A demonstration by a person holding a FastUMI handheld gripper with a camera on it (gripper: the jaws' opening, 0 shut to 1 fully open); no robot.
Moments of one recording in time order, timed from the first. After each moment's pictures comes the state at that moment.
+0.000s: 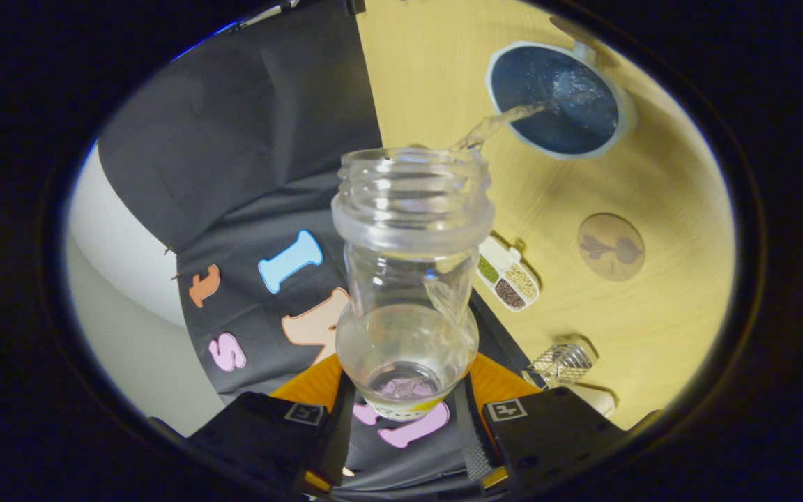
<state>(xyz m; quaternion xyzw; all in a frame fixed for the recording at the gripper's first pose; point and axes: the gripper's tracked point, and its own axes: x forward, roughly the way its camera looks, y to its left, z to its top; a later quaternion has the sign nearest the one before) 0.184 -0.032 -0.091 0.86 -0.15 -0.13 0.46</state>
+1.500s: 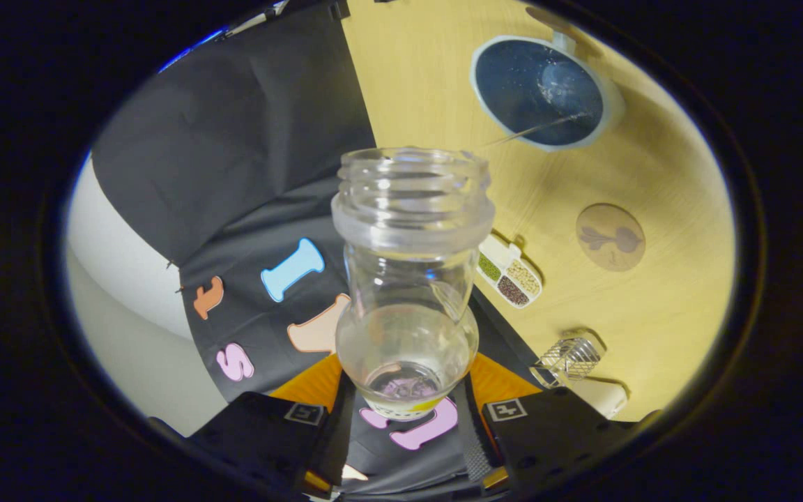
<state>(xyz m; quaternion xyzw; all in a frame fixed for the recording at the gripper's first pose) 0.179 -0.032 -0.088 0.87 -0.16 -0.13 0.44</state>
